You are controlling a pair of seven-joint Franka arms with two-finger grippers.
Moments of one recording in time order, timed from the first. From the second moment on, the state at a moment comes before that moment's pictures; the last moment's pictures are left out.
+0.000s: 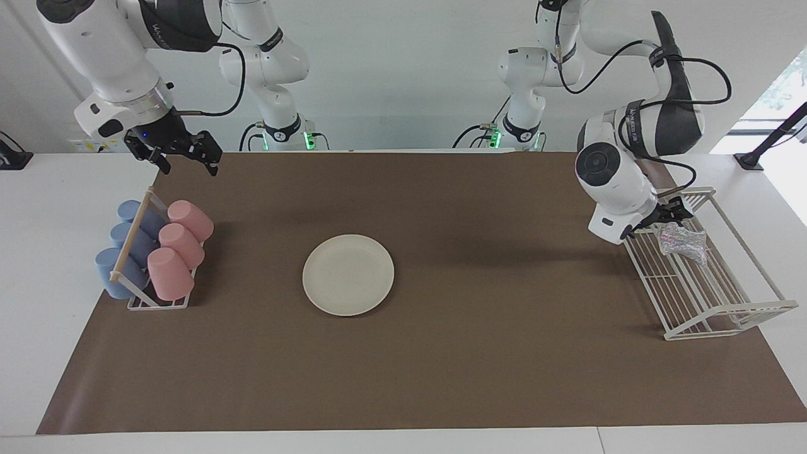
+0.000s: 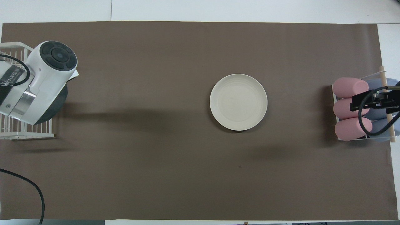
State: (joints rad) left arm -0.14 0.22 -0.05 -1.81 0.84 1.72 -0.24; right arm 0.09 -0.06 -0.14 -1.70 -0.02 1.55 0.11
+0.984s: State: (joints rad) left arm -0.11 0.24 -0.05 -1.85 0.90 1.75 -0.24; right arm 0.18 -0.06 -0.13 -1.70 -0.02 1.59 0.93
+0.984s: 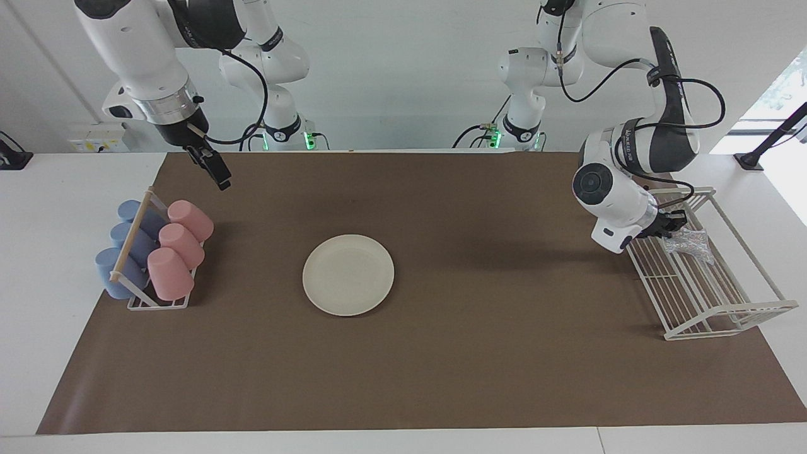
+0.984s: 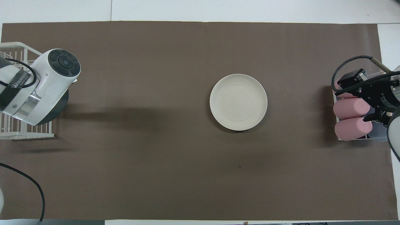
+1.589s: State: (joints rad) left arm -0.11 0.20 -0.05 -1.75 0.80 1.68 -0.18; right arm 0.25 -0.06 -0.14 -1.70 -0.02 1.59 1.26
